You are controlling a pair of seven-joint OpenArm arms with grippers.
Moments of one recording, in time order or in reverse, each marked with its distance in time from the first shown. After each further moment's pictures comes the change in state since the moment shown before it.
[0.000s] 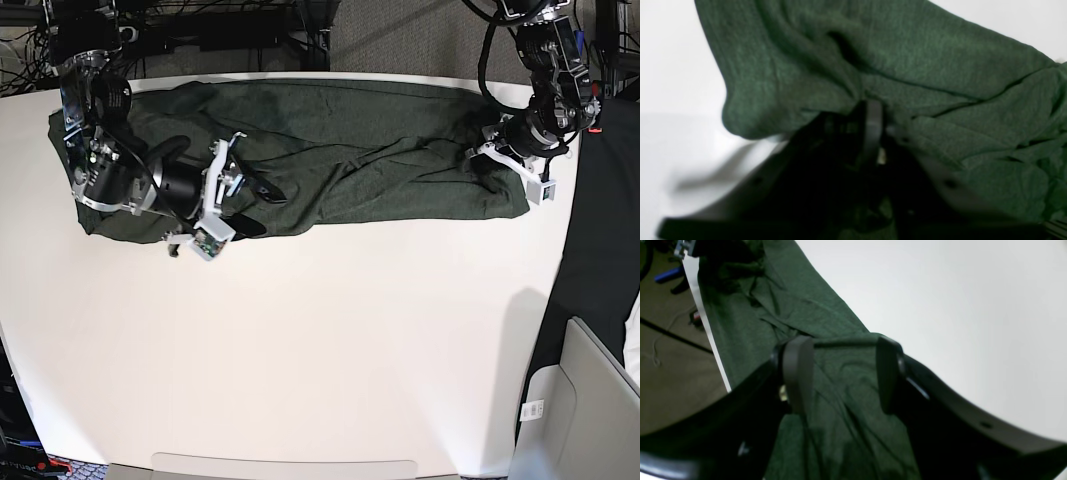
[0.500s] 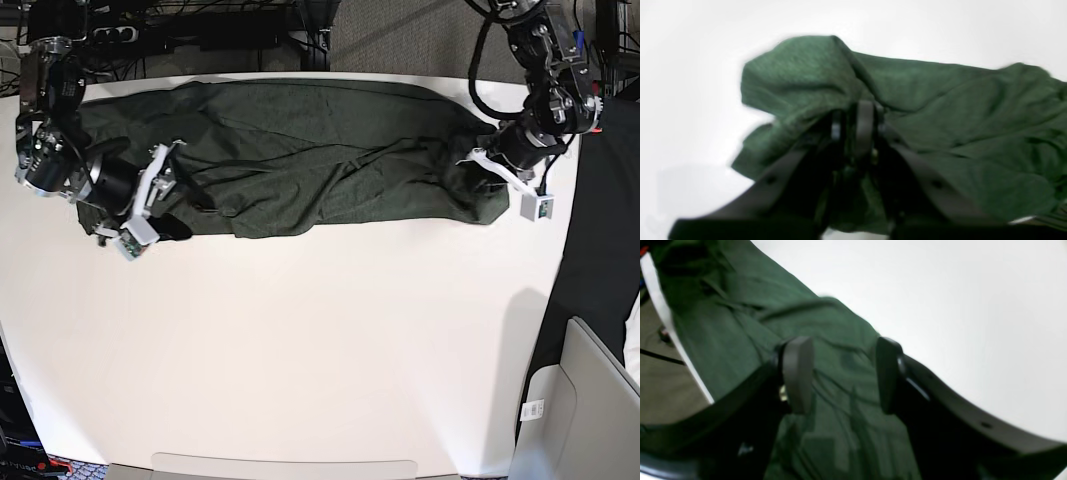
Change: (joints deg) left arm 0.8 3.3 0.6 17.5 1.3 0.6 3.9; right arm -5.7 6.2 12.9 -0.1 3.3 0.0 -0.2
